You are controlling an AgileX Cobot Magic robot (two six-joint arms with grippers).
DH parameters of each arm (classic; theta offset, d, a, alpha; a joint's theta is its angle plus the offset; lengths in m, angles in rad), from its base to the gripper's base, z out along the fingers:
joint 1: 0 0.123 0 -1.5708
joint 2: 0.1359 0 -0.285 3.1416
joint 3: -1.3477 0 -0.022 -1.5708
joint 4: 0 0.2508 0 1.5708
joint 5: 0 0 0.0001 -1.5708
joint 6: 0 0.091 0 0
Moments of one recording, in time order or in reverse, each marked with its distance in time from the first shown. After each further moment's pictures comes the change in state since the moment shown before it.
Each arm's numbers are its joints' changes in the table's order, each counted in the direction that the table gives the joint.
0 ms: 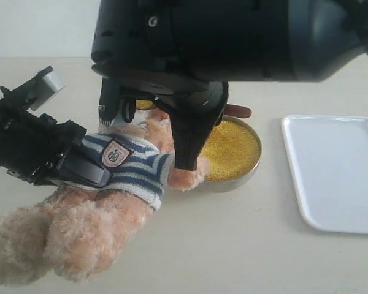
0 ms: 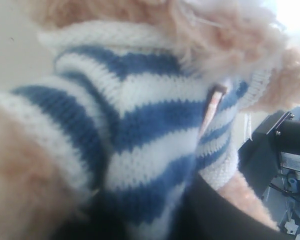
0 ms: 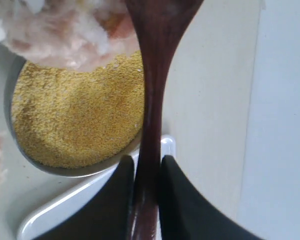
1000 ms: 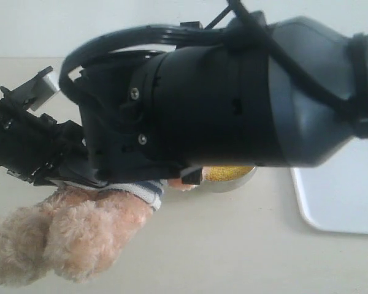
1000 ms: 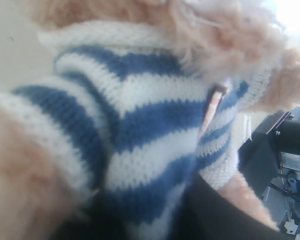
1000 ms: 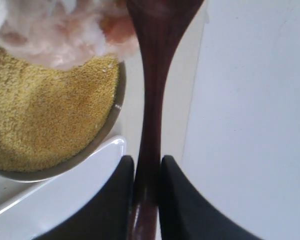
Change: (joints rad) left arm 0.000 0.000 0.000 0.000 0.000 0.000; right arm 0.110 0.000 -0.130 -0.273 -0.002 0.141
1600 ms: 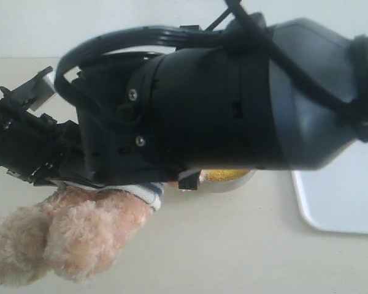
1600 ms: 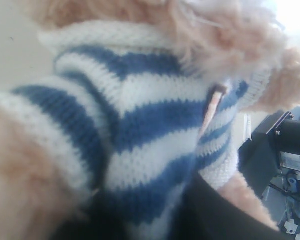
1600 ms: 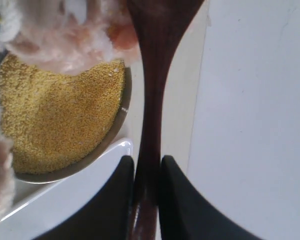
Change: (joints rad) left arm 0.000 0.000 0.000 0.000 0.000 0.000; right arm 0.009 -0.002 0.000 0.025 0.002 0.012
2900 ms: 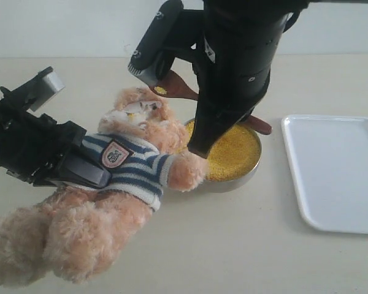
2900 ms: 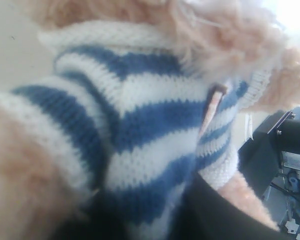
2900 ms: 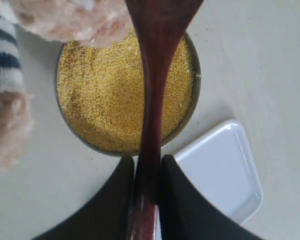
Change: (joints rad) left arm 0.000 0.000 0.000 0.003 0.000 -0.002; right arm -0.271 -0.148 0.077 0.560 0.065 -0.166
